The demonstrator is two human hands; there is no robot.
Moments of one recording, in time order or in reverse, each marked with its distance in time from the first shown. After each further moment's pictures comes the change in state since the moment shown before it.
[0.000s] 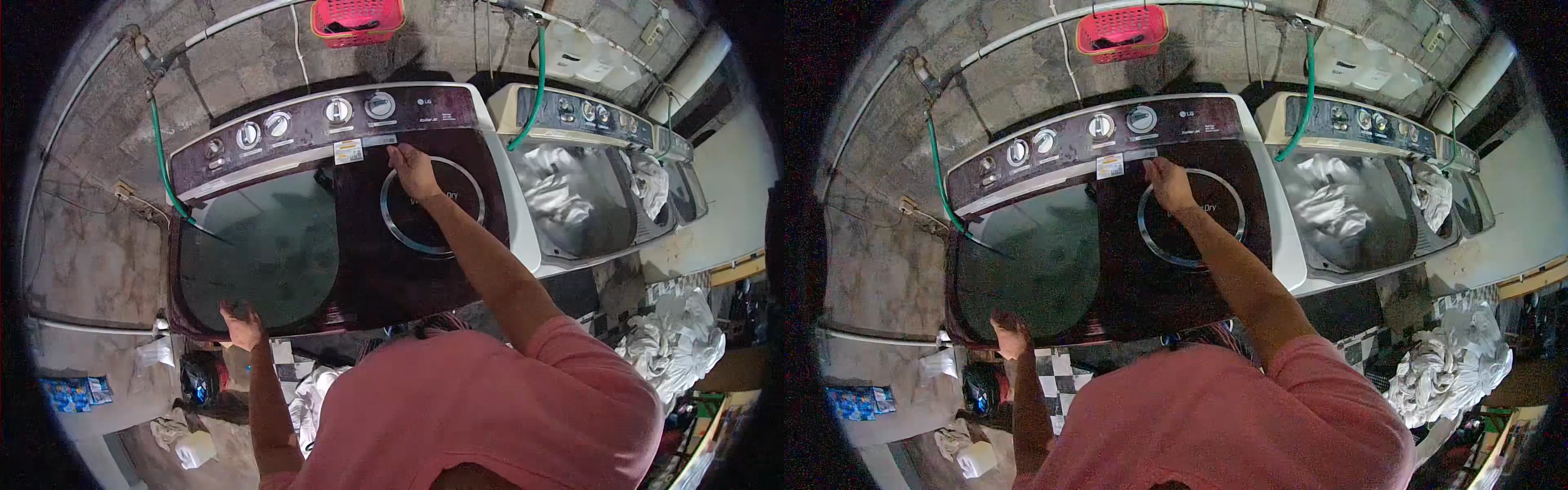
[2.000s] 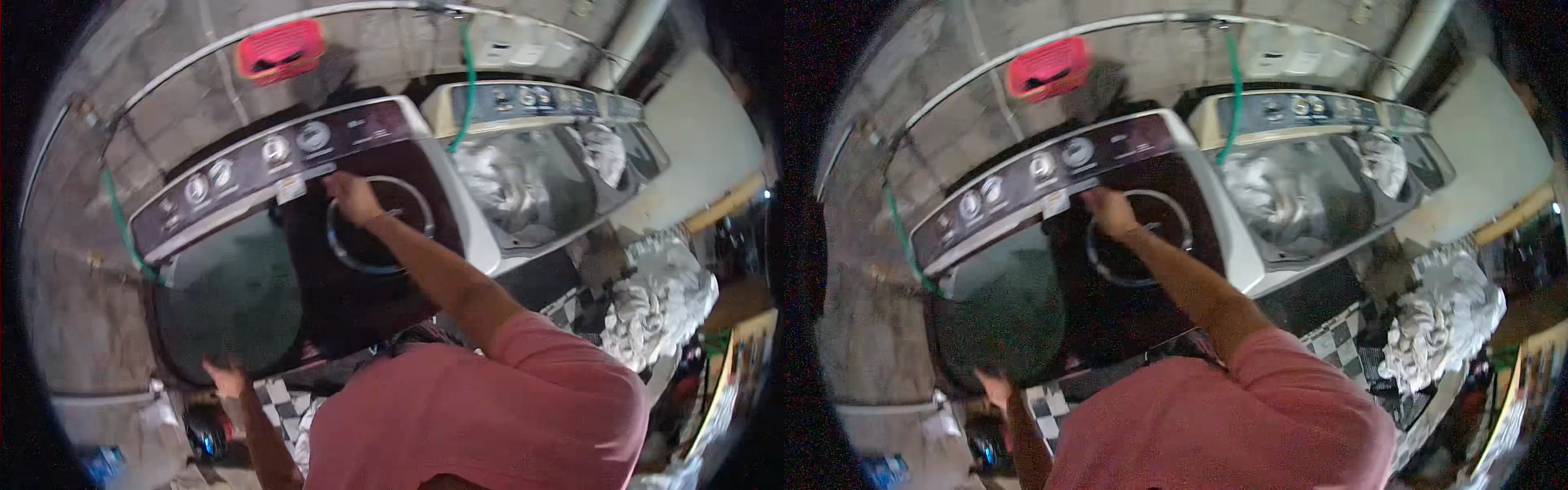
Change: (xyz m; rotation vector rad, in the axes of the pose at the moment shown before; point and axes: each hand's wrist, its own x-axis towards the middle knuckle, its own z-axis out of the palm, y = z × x) left_hand 0.005 -0.056 0.029 0.057 -0.086 0.034; right_hand -0.005 0.004 0.000 -0.062 0.020 -0.061
